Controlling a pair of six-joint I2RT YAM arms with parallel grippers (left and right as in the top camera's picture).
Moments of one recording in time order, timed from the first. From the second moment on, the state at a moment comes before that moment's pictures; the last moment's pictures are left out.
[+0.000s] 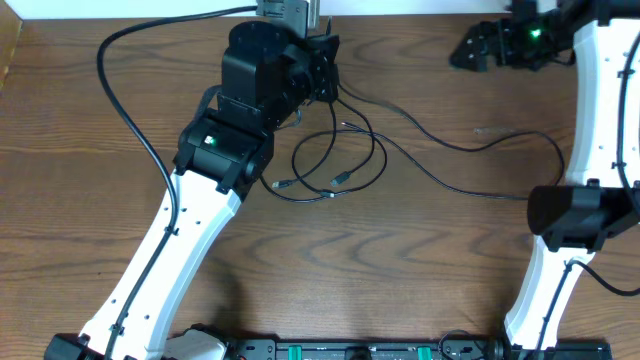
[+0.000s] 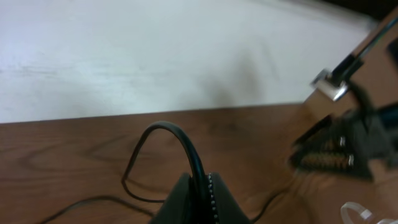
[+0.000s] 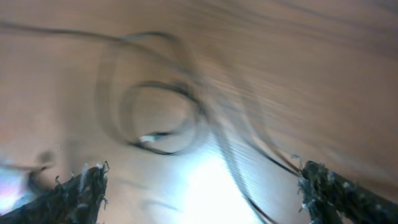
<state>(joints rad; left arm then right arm) -0.43 1.45 1.47 -0.35 0.13 -0.33 -0.05 2.22 2.59 -1.62 -0.51 -0.17</state>
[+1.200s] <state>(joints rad) -0.43 1.45 1.47 -0.24 -0.12 -0.88 0.28 2.22 2.59 -1.32 -0.99 -0.37</state>
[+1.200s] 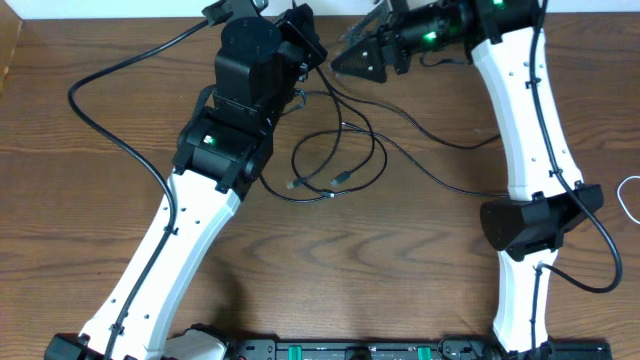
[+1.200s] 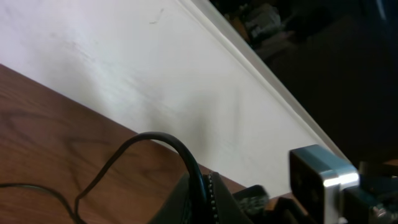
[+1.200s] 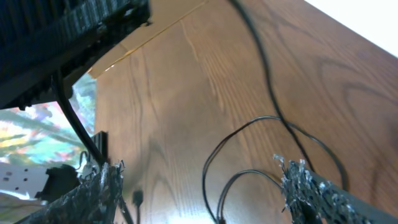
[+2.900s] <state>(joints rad) -0.39 1.45 1.47 -0.58 -0.23 -0.58 -0.12 2.22 2.59 -1.59 0.23 0.24</state>
